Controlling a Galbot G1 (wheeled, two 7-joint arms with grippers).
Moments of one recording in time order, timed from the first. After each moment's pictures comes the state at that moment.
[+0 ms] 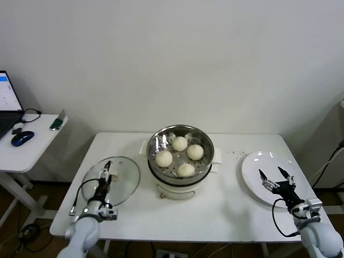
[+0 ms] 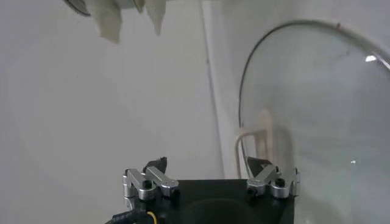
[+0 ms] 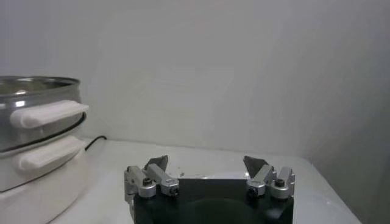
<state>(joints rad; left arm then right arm) 1.16 -1.24 -0.46 -1.43 1.38 0.07 -0.10 -1.34 1.06 0.71 1.61 0.47 -0.03 -0.26</state>
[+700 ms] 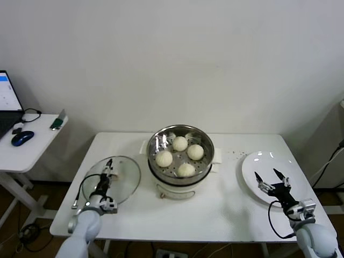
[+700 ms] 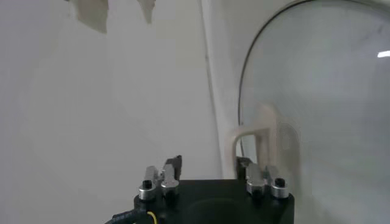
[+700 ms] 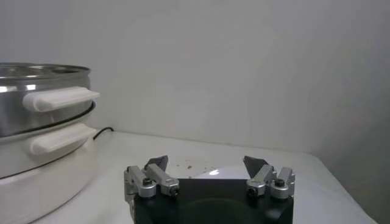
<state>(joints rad) 1.07 -1.25 -0.44 -1.31 1.37 0.04 -0.13 -1.33 1.09 0.70 1.59 0.41 -0.02 -0.28</state>
